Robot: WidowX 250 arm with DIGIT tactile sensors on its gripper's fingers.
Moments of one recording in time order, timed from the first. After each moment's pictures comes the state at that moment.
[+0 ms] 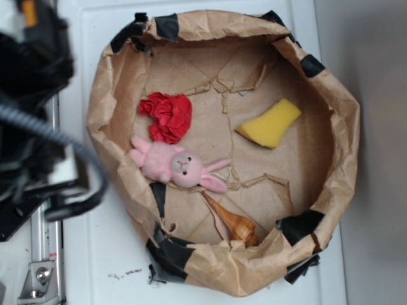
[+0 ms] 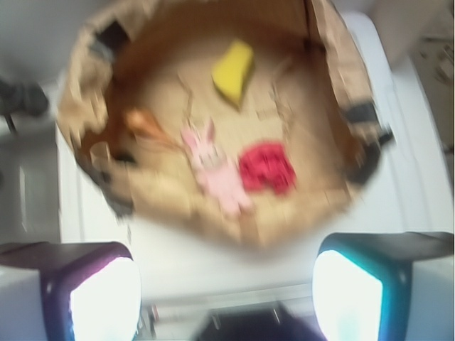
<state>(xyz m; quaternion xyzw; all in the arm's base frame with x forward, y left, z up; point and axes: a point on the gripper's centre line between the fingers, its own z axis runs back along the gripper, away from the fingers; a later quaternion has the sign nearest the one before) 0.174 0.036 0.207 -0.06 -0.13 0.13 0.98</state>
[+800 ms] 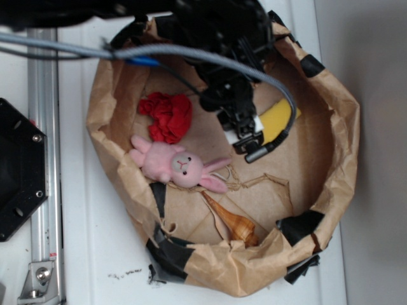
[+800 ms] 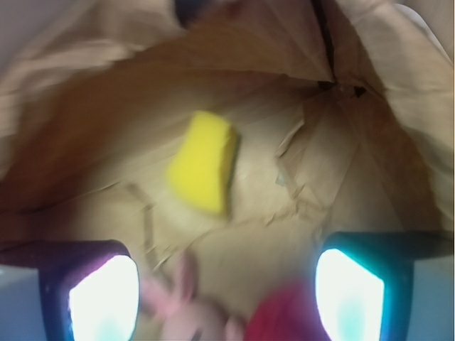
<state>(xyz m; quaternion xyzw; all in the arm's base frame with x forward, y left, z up) 0.275 0.062 0.086 -0.07 -0.09 0.21 0.97</state>
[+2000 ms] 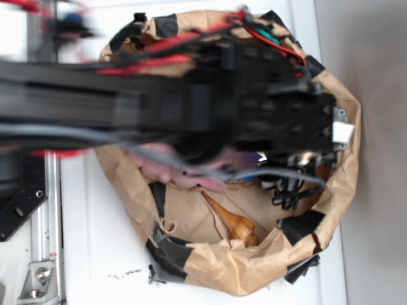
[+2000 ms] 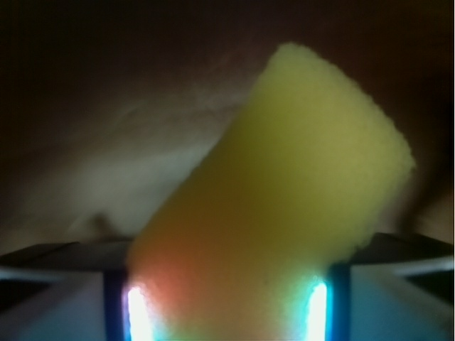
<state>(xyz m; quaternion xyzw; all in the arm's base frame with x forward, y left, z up) 0.310 0.012 0.086 0.03 -0.08 0.10 0.99</state>
